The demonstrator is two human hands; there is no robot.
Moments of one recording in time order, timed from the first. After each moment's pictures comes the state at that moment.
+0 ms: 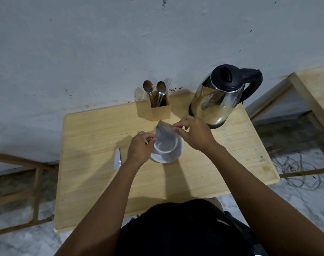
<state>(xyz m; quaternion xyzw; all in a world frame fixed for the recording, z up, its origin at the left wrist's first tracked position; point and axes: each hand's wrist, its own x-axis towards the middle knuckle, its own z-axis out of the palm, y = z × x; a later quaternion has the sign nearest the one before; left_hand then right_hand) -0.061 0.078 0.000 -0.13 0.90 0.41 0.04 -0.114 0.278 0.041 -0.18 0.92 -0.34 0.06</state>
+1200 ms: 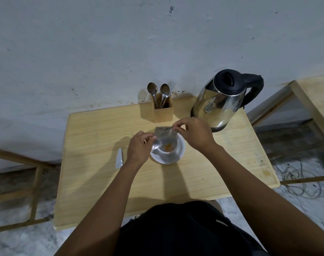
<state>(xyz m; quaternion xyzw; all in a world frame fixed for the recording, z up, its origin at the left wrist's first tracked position) -0.054 0.074 0.009 -0.14 0.90 0.42 0.00 -0.112 0.267 0.055 -0.17 0.94 -0.31 0.04</state>
